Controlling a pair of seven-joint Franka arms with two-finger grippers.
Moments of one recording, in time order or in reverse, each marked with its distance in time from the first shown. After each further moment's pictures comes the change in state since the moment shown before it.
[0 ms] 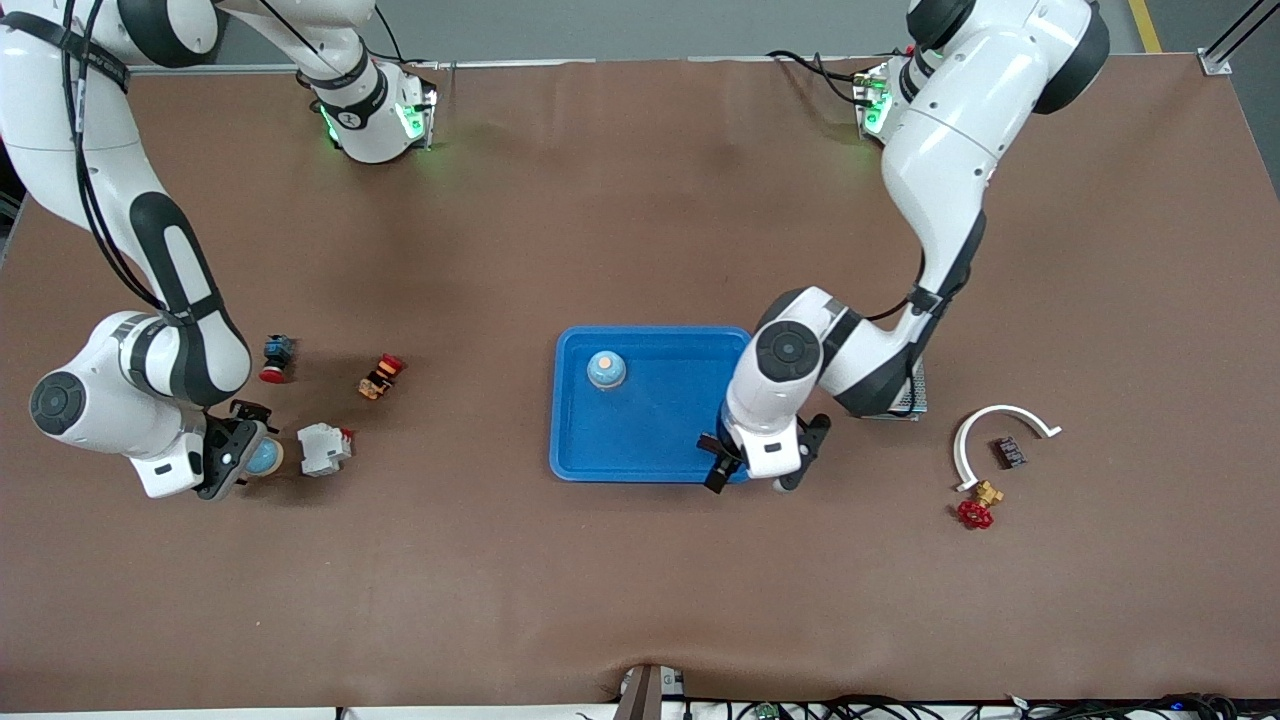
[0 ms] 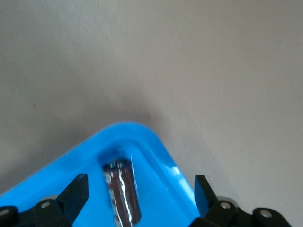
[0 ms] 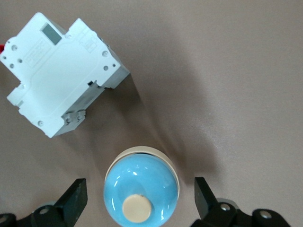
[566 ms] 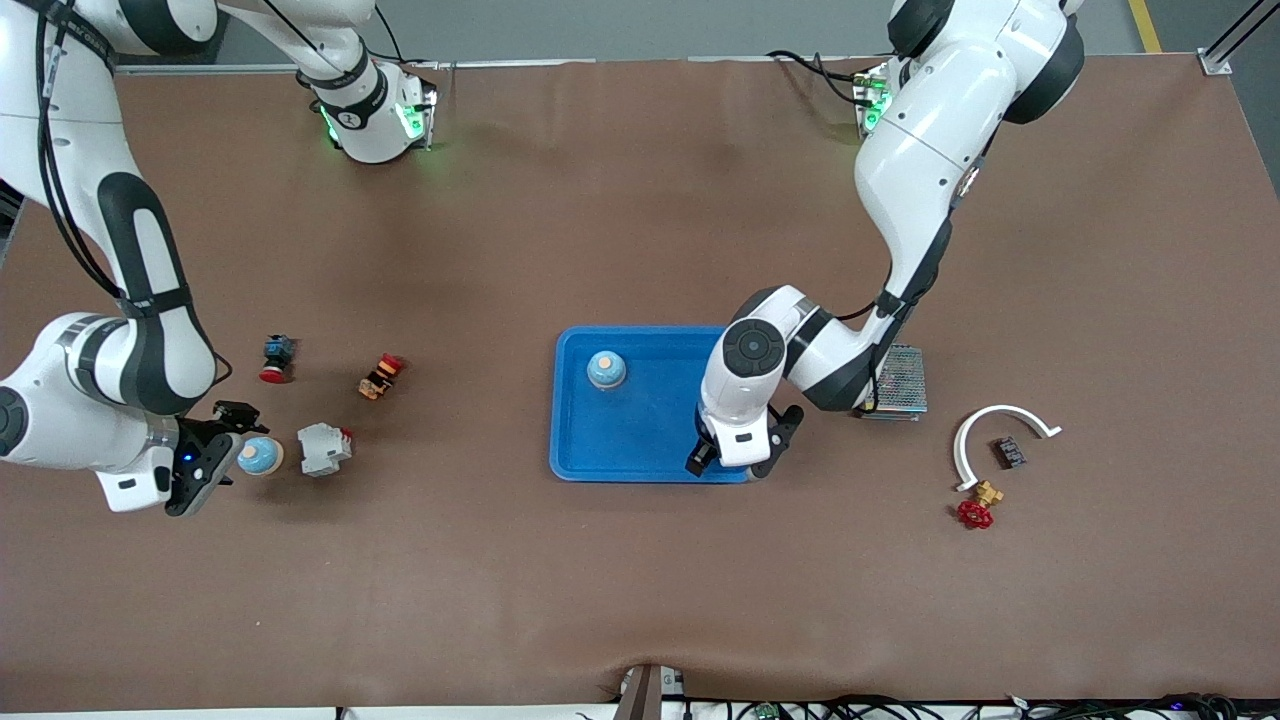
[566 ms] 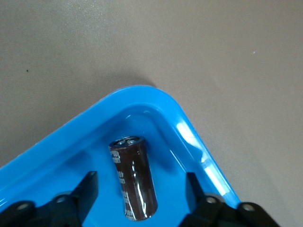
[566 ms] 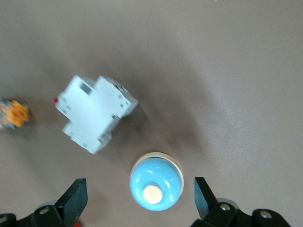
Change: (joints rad) left arm -0.037 0.038 0.011 0.004 0.000 -0.012 -0.013; right arm 0.014 -0.047 0.019 0.155 0.018 -0.298 0.213
